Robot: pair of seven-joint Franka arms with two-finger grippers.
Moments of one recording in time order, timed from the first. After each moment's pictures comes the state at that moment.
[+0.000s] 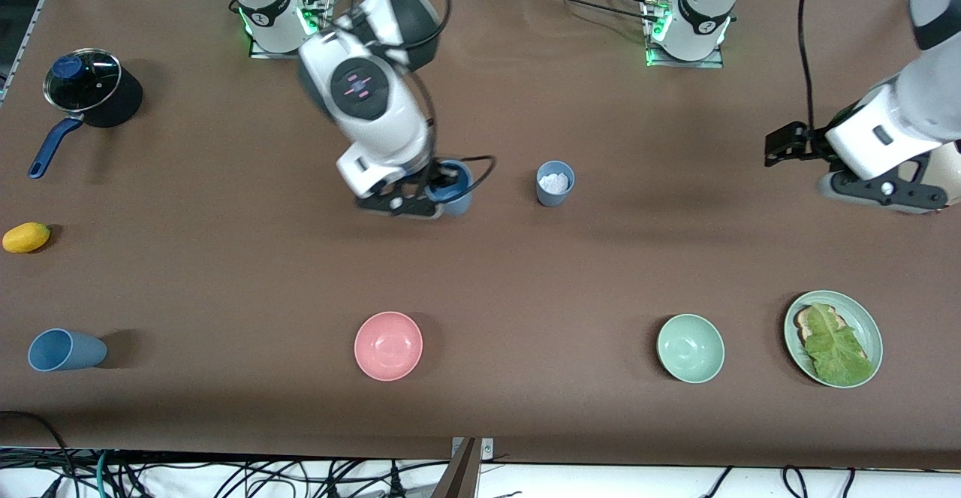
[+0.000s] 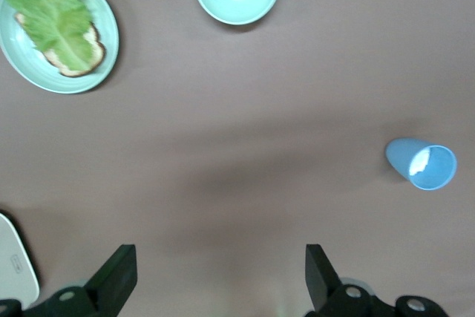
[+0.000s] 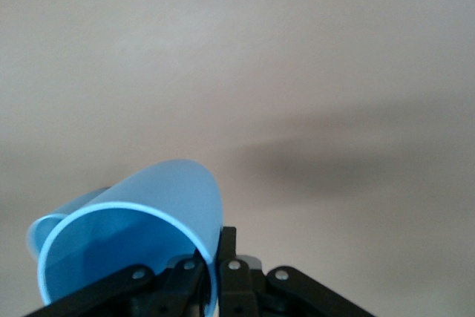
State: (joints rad) left arm 0.05 0.12 -0.13 -1.52 0.01 1.51 0.08; right arm 0.66 0.50 0.07 -1.39 0.10 1.89 0.88
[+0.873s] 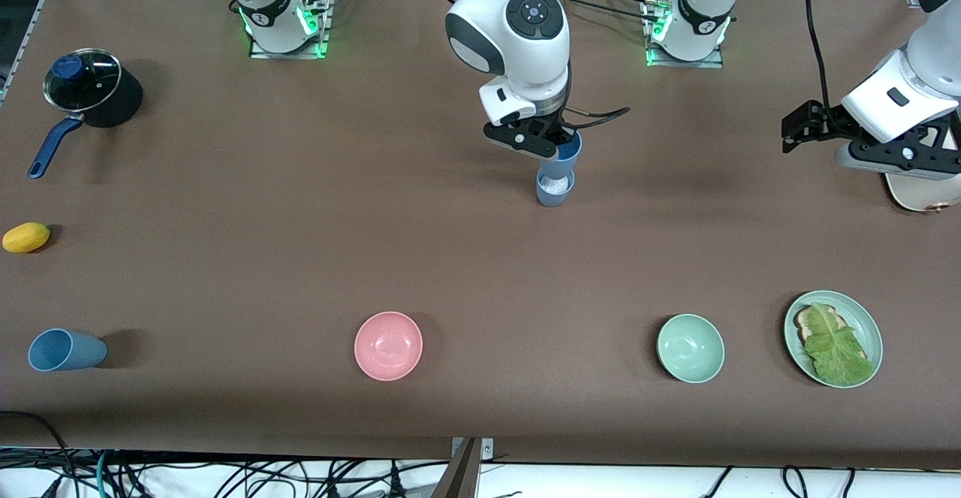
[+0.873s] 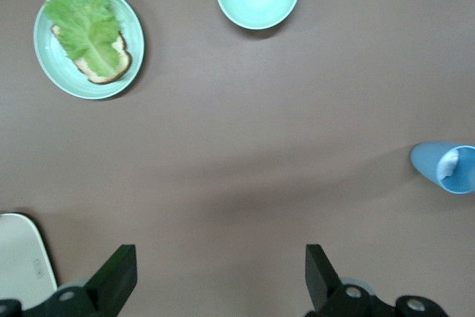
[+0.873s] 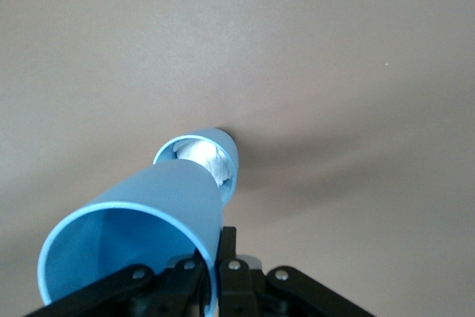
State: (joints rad) left arm -0.02 -0.01 -0.06 -1.69 0.03 1.62 0.09; right arm 0.91 0.73 0.06 -1.14 0.05 1.97 1.35
